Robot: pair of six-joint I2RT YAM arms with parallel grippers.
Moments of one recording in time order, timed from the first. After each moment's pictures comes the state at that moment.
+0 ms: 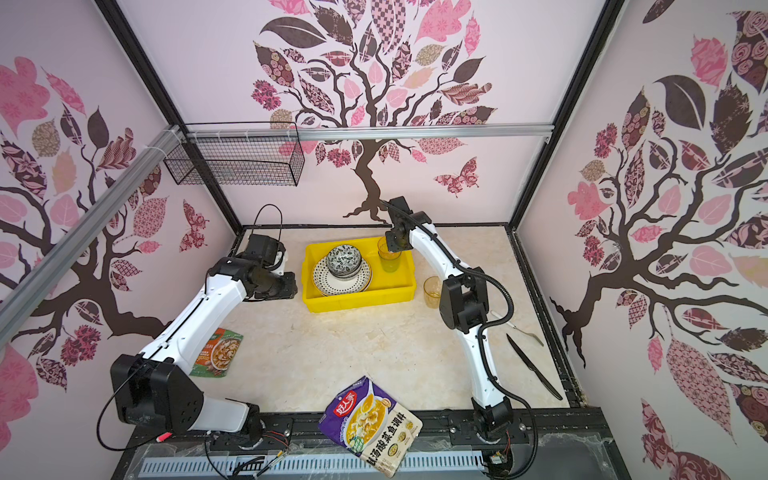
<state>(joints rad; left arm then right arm) -0.20 1.43 1.29 -0.98 0.02 -0.20 0.42 2.33 2.28 -0.94 0.11 0.19</state>
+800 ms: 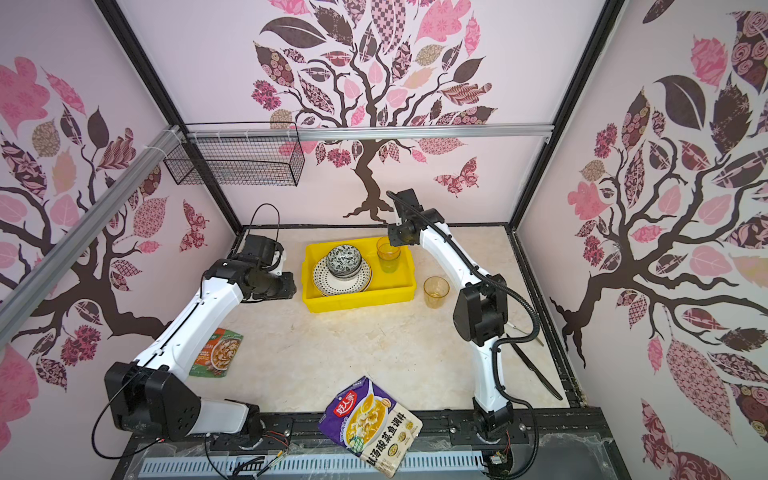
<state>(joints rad) -0.20 1.40 1.29 -0.98 0.02 -0.21 0.42 2.09 2.07 -0.85 0.06 0.19</state>
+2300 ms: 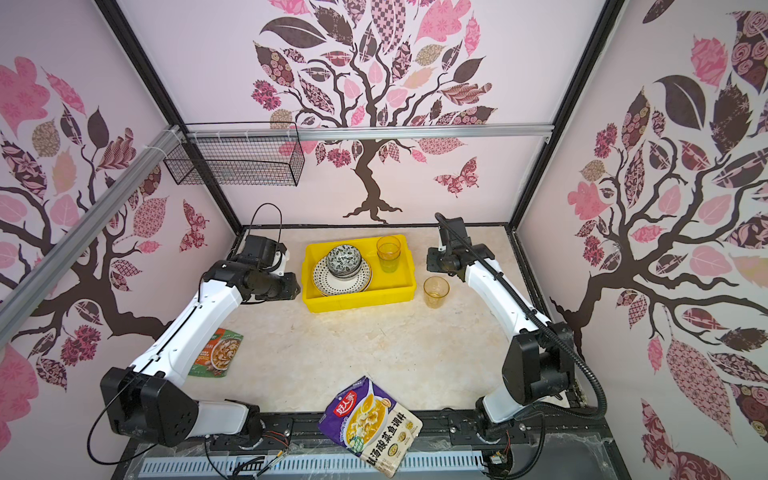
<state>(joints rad) -0.22 1.38 1.29 -0.98 0.08 -0.21 0.25 1.55 1.36 -0.67 0.04 0.30</state>
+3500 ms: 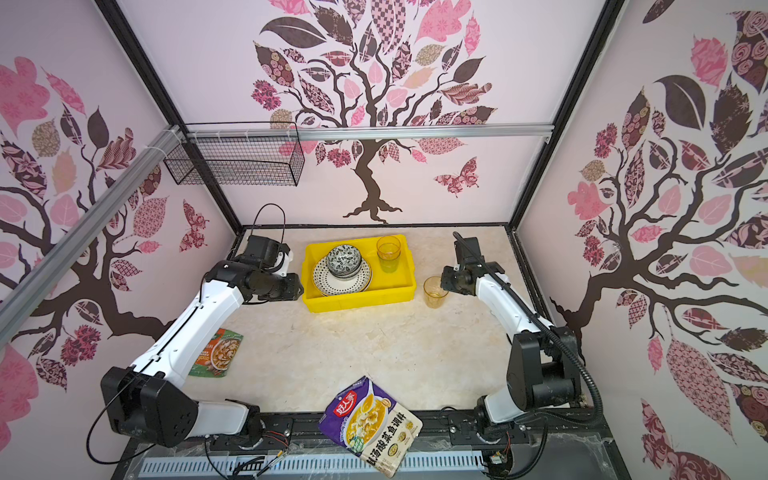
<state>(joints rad) -0.24 1.38 1.29 -0.98 0.10 -0.21 0.13 1.52 1.13 -0.61 -0.03 0.36</state>
